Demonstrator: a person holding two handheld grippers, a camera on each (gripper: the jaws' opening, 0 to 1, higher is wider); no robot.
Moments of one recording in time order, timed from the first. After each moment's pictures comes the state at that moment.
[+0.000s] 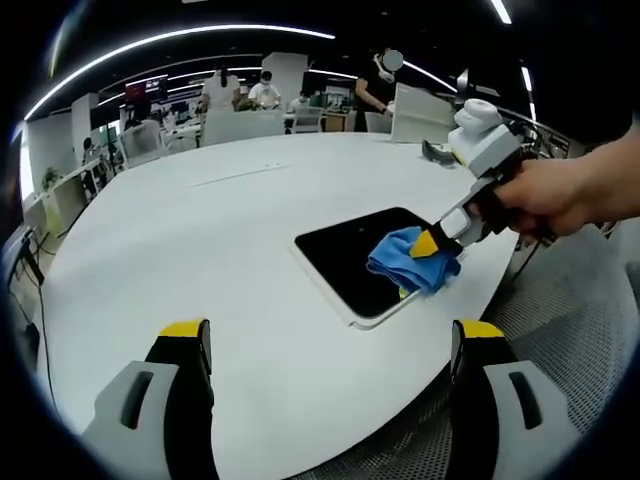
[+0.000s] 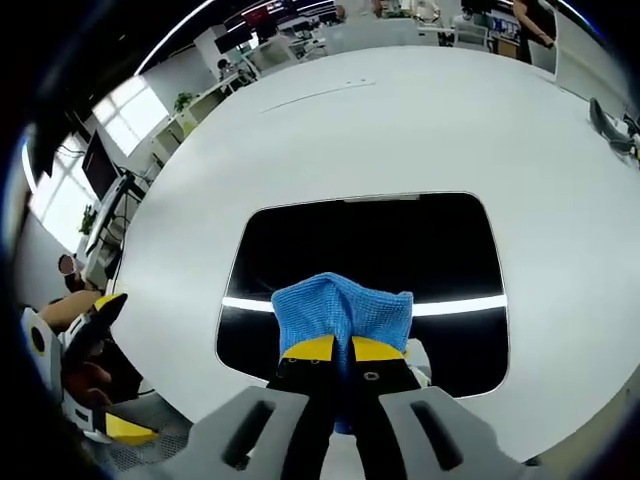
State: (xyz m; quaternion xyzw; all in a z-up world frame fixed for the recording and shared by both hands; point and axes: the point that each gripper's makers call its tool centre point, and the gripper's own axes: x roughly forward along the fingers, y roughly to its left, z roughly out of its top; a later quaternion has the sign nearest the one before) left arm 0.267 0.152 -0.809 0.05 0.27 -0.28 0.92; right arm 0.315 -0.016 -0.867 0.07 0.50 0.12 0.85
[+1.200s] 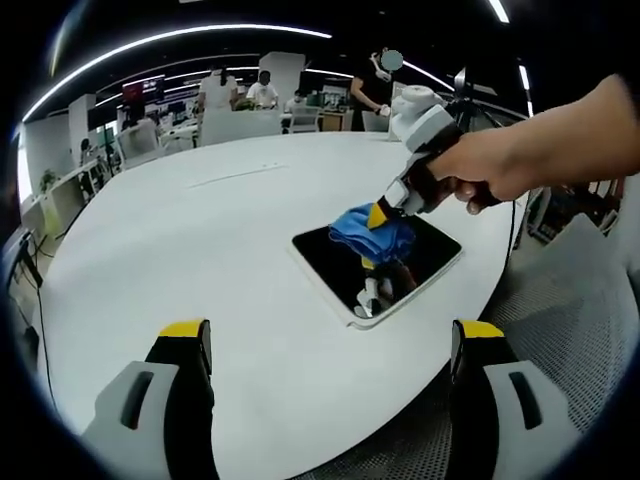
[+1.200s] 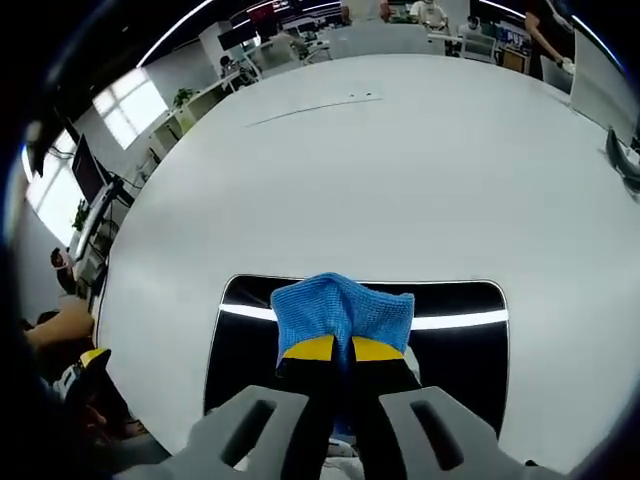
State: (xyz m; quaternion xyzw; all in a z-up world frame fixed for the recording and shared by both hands) left arm 0.267 0.151 -0.810 0.05 0.27 -0.29 0.92; right arm 0.392 -0.012 -0.867 0.05 0.50 0.11 0.86
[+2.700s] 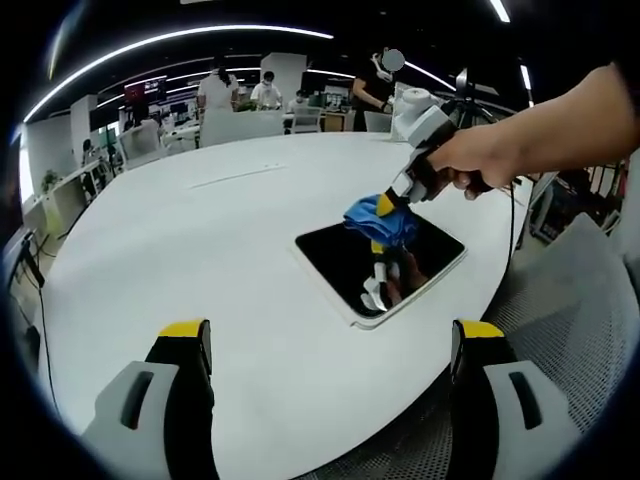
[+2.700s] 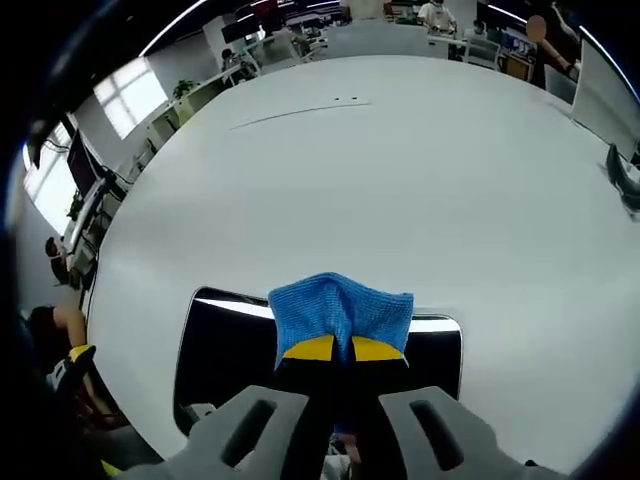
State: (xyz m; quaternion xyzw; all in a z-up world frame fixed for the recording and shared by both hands) left arm 0.269 0.151 -0.811 0.05 0.27 -0.28 0.92; right arm 0.412 -0.057 -0.872 0.03 0.50 0.11 0.86
